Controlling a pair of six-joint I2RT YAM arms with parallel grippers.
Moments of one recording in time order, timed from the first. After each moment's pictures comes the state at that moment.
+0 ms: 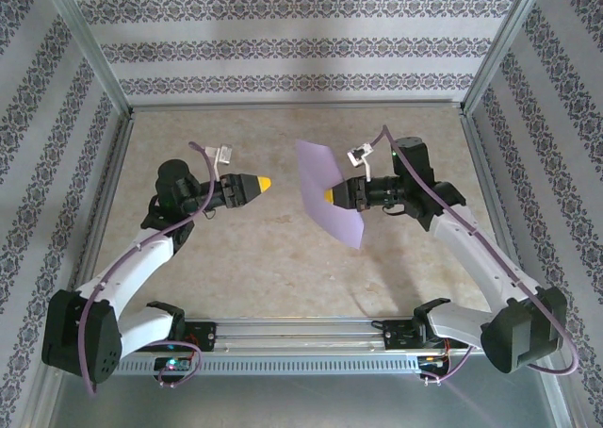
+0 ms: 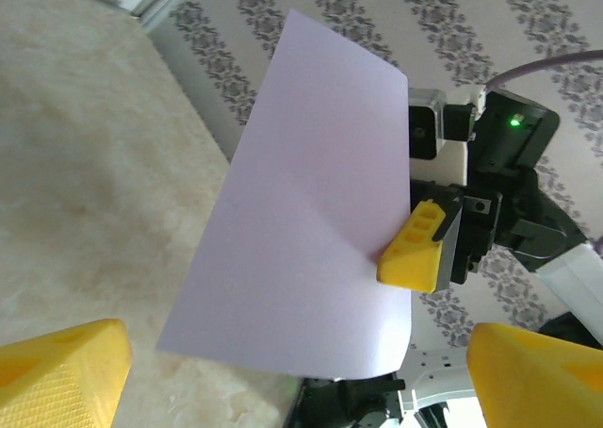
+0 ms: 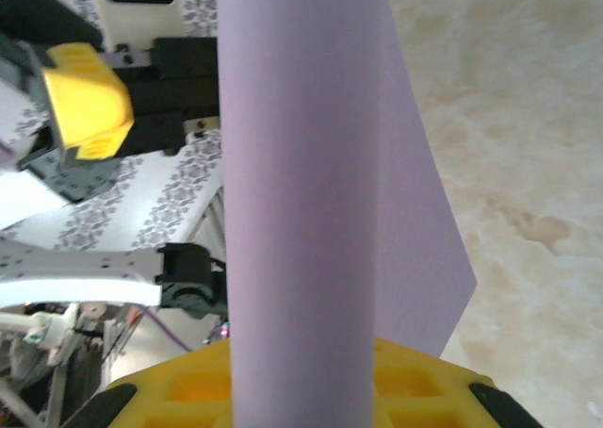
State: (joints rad) left arm -0.24 1.14 0.69 0.38 0.96 -0.84; right arm 0.34 1.17 1.00 -0.45 -0.98 0.36
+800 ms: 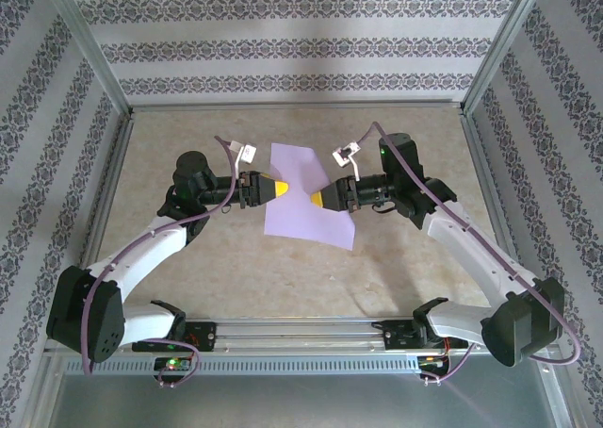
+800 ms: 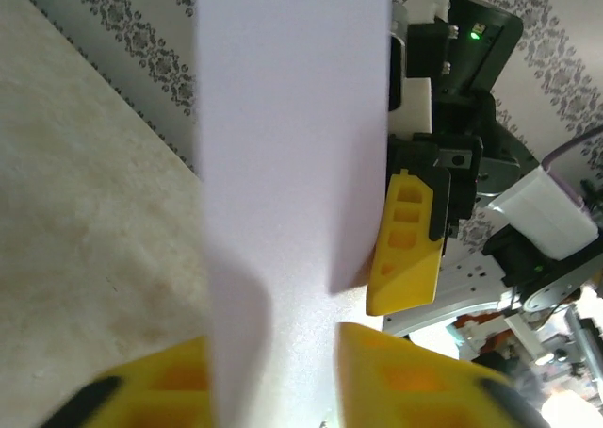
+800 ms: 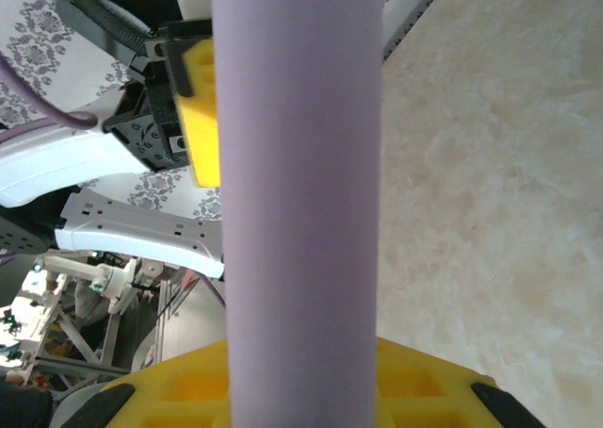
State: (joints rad) left arm -0.35 1.25 0.77 0.47 1.06 -0.81; right arm 0.43 1.22 1.05 -0.39 -1.05 0.41
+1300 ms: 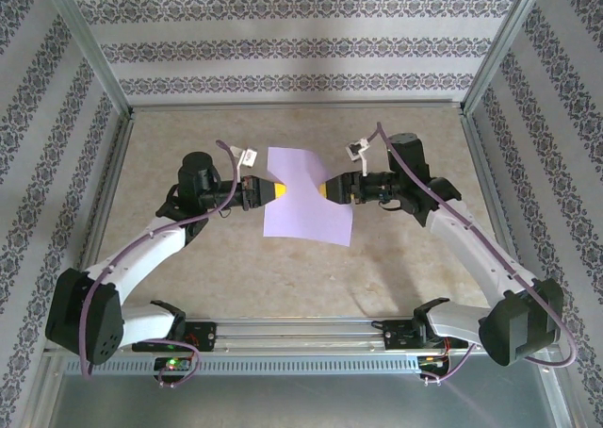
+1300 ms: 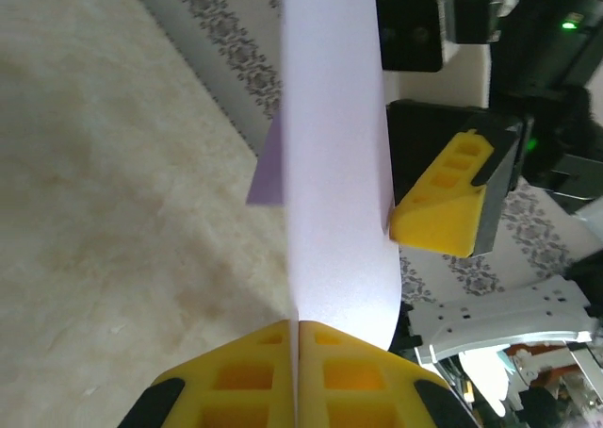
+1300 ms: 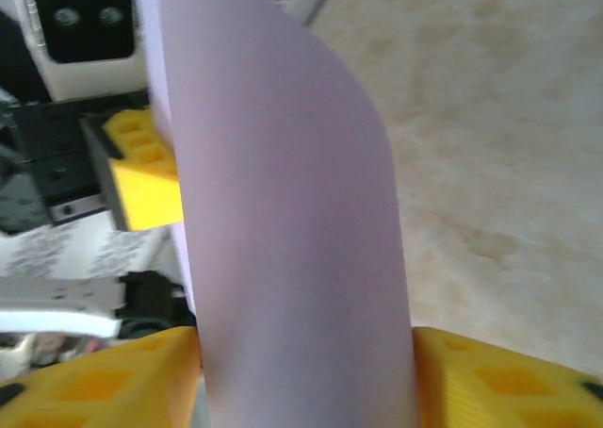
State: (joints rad) left arm -0.35 1.25 0.77 0.23 0.93 -0.68; right arm 0.35 1.22 1.03 -0.45 -0.81 0.37
